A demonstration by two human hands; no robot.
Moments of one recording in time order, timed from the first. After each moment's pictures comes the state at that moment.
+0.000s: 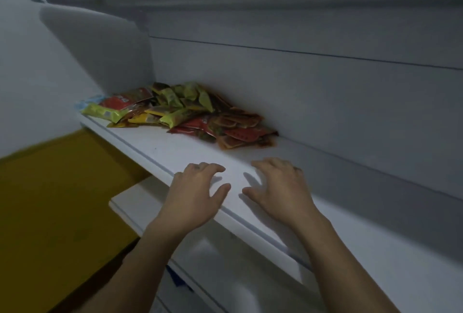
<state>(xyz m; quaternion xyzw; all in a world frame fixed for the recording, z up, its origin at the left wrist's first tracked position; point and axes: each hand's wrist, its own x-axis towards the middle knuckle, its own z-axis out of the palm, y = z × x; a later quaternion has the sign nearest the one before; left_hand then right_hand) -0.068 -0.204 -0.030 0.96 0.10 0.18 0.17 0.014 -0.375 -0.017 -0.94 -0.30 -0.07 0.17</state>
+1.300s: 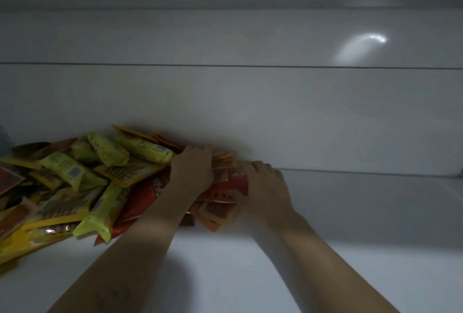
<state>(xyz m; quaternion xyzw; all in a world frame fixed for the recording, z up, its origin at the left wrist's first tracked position) 0.246 -0.099 -0.008 0.98 -0.12 0.15 -0.02 0.181 -0.253 -0.032 -0.97 -0.05 -0.17 0.14</state>
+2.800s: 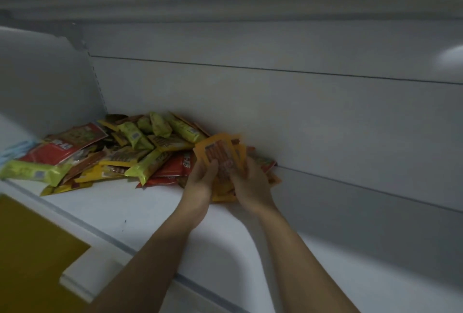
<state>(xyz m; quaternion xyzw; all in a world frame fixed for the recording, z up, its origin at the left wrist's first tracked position) 0.132 -0.118 -0.042 0.56 -0.01 0.12 0.82 0.153 -0.239 -0.031 -0.78 -0.15 -0.05 0.60</state>
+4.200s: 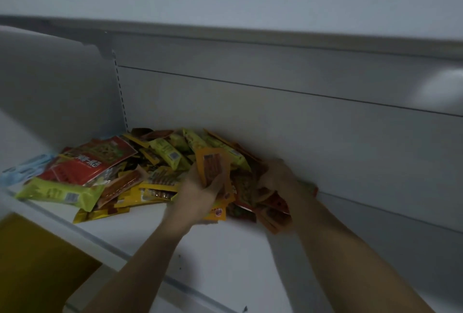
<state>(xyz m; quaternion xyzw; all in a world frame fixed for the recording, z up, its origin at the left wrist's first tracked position) 0.140 0.015 -0.011 0.78 0.01 0.20 0.59 0.250 -0.165 0.002 -0.97 0.01 0.03 0.25</state>
